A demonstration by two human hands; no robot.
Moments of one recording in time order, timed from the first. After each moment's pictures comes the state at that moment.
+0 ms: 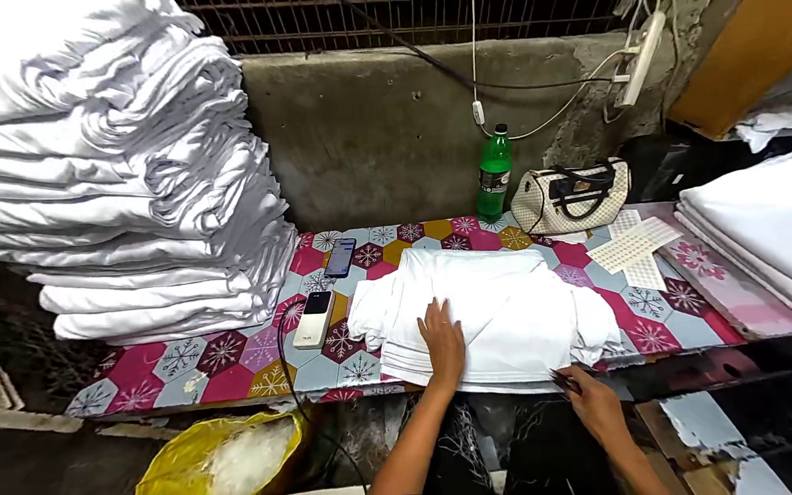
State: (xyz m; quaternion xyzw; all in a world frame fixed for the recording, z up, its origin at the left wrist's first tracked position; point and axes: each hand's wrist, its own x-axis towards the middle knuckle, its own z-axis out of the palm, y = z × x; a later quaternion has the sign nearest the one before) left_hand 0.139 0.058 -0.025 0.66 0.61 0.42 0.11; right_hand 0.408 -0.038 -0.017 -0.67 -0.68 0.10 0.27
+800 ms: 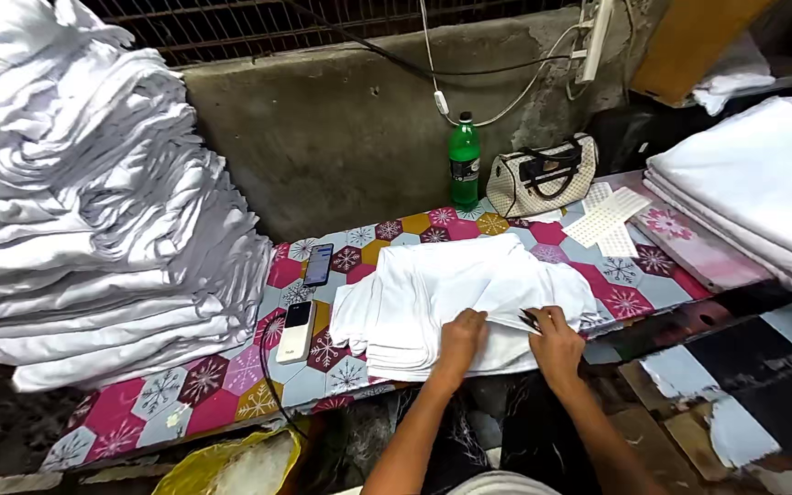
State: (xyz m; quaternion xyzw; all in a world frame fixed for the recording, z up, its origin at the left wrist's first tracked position) left_hand 0.177 0.046 0.016 0.79 0.43 0.43 0.08; right_hand 0.364 0.008 0.010 -0.68 -0.63 -0.10 0.37
